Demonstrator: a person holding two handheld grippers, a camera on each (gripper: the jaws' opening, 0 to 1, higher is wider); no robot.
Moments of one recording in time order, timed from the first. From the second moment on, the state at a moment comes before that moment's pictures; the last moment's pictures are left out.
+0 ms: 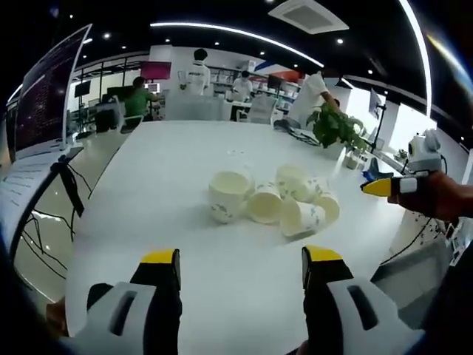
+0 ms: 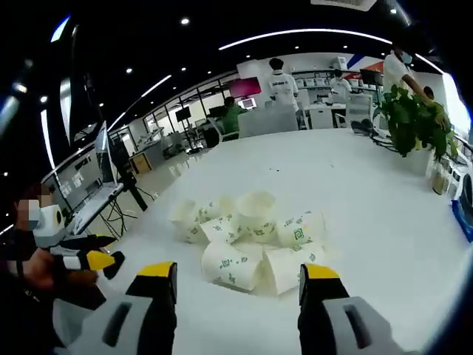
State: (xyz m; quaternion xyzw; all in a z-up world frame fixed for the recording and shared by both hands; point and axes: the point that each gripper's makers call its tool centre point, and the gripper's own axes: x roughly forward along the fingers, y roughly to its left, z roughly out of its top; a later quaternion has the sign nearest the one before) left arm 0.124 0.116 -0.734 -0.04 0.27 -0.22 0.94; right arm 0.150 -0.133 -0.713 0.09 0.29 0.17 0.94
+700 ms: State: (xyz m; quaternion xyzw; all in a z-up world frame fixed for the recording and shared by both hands) left arm 0.122 0.115 -0.742 -0.03 0.27 -0.22 0.94; right arm 0.243 -0.024 -0.714 0.03 0.36 0.29 0.89
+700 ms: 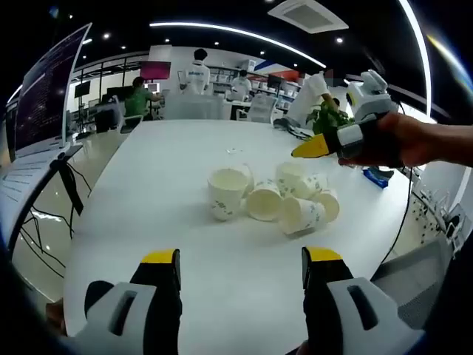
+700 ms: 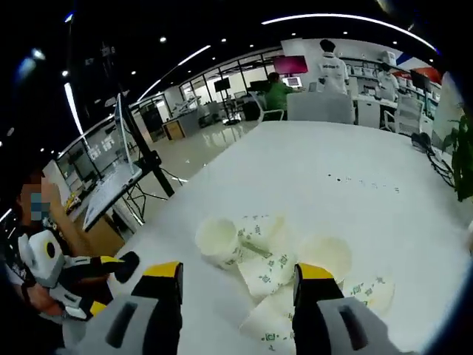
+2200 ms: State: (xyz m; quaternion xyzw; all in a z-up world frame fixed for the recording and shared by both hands) left arm 0.120 0.121 -0.751 -0.04 0.28 -0.21 0.93; right arm 0.283 0.051 -0.803 -0.01 0.54 0.27 0.79
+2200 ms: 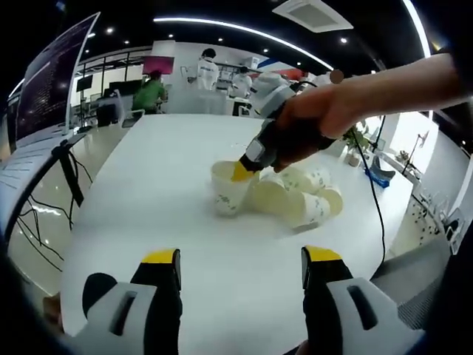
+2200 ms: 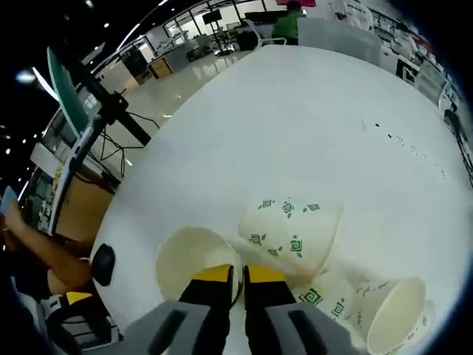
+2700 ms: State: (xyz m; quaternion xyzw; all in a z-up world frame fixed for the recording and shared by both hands) left arm 0.120 0.116 -0.751 -0.04 0.28 -0.22 0.93; right arm 0.271 0.048 -0.785 -0.01 0.53 0.28 0.80
